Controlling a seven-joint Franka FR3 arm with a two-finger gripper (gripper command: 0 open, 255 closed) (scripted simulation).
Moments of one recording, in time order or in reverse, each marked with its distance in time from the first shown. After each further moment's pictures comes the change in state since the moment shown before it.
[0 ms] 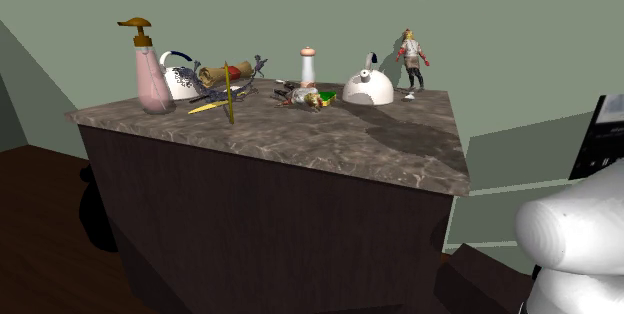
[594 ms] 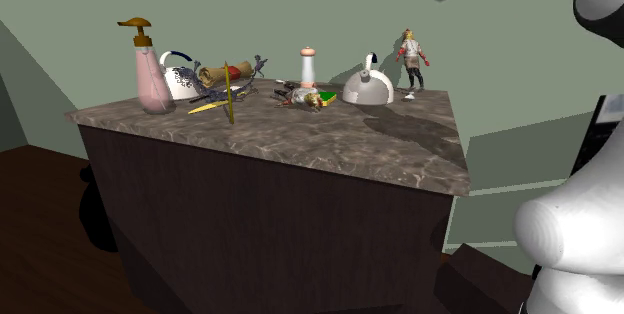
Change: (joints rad) arm -0.016 0.234 -0.138 0.226 0.103 -0.012 -0.189
